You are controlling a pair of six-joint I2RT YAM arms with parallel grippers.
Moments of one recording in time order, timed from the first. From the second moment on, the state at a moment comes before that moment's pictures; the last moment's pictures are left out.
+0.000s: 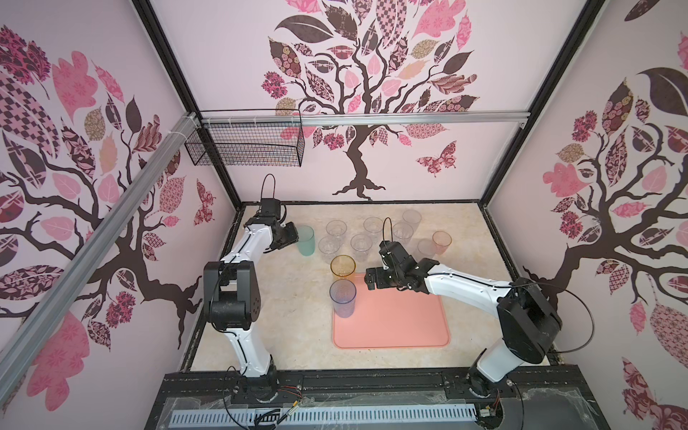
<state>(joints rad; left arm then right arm) 0.00 1.85 1.46 -0.64 0.16 -0.36 0.72 1.62 1.04 -0.36 0.01 0.54</state>
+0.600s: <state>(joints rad) 0.00 1.88 1.48 -0.65 0.13 -0.35 0.72 1.63 1.04 -0.35 0.00 0.54</state>
